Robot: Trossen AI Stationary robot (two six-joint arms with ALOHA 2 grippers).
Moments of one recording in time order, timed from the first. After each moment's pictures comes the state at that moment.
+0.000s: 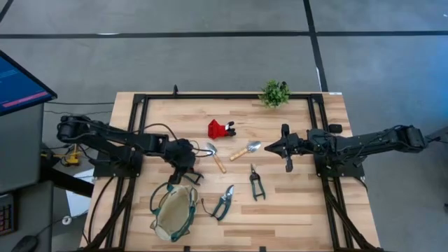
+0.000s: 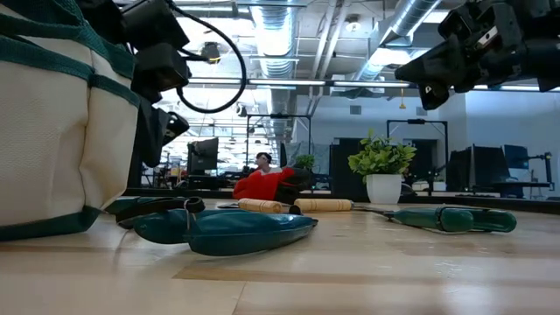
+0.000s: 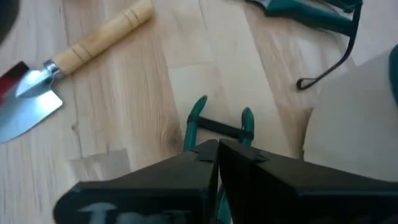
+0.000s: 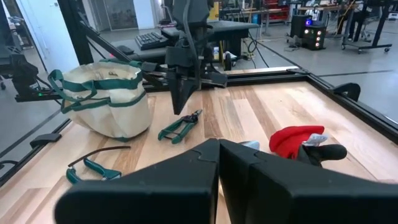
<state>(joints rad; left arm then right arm) -0.03 1.31 0.57 -0.22 0.22 0.11 -0.02 0.77 0.19 0.47 -0.03 0.07</state>
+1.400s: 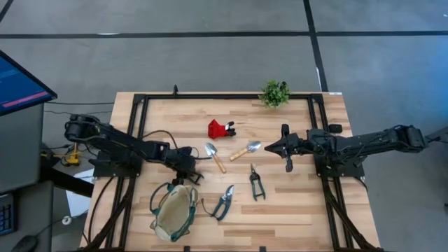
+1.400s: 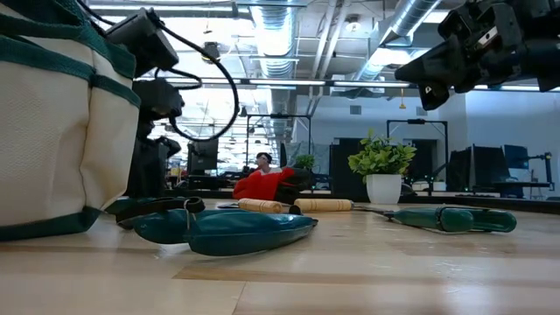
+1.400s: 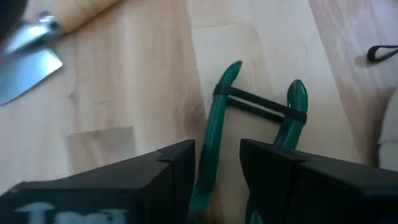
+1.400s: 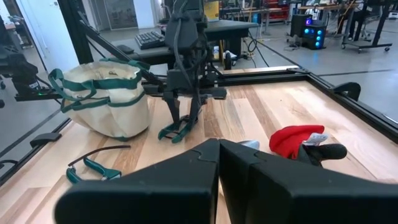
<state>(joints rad) -0.10 1.43 0.46 0.01 0.05 0.05 -0.02 0.77 0.19 0.46 -0.03 0.07</state>
